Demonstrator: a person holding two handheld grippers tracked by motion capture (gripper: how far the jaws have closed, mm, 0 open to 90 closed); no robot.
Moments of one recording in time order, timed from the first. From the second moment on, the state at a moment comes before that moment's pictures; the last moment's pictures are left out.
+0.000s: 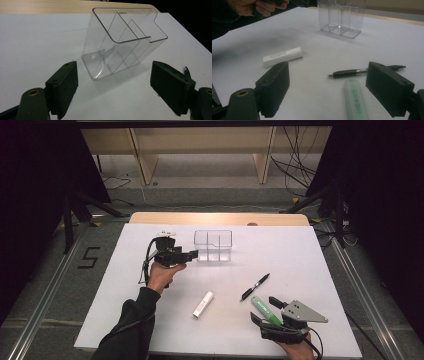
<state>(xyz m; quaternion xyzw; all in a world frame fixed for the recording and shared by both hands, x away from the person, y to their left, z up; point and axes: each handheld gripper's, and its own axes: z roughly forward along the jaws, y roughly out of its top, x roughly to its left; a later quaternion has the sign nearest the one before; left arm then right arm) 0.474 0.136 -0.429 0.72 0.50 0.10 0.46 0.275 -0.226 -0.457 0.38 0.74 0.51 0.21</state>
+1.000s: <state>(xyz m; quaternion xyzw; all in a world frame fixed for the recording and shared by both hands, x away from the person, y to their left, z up) 0.444 0.082 -0.422 0.78 0.41 0.07 0.46 0.272 -0.233 -0.458 0.39 0.74 0.51 0.21</state>
